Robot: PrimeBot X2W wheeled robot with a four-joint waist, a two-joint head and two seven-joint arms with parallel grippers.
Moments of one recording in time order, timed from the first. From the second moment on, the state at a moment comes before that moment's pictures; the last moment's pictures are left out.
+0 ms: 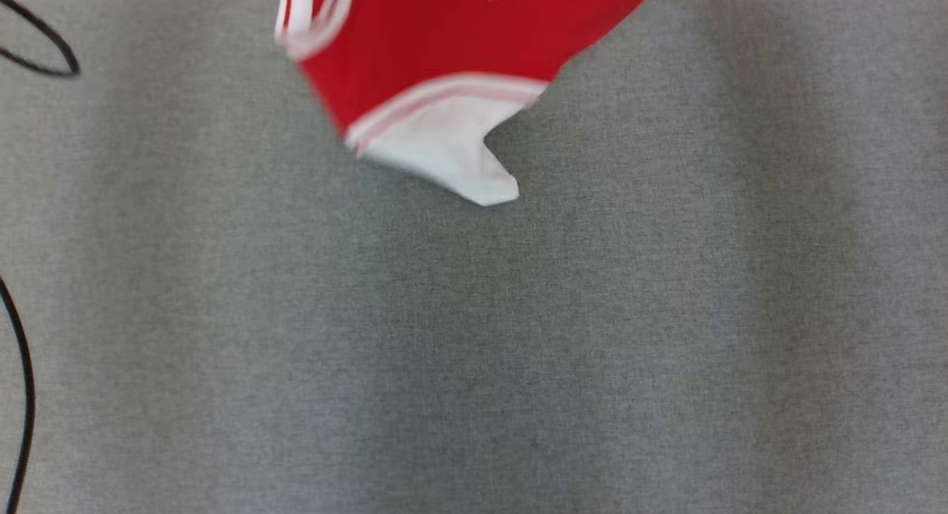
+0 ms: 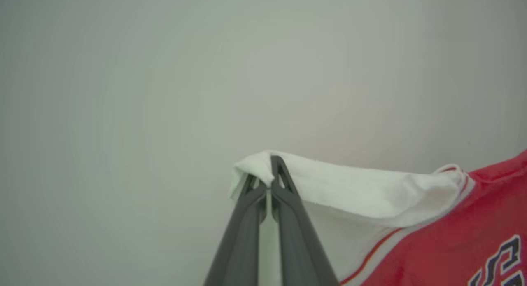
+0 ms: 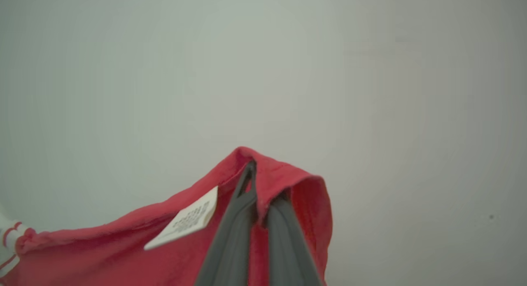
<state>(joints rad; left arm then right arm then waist) -1.62 0.38 -0.44 0.84 -0.44 -0.13 -0.16 -1.60 -0.25 0.46 0.85 0.84 0.13 -0.20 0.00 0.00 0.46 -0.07</state>
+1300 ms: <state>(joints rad) -1.41 0.46 -0.78 0.75 -0.94 -0.13 0.07 -1.34 -0.37 0.78 0.81 1.19 0.13 -0.01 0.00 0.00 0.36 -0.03</state>
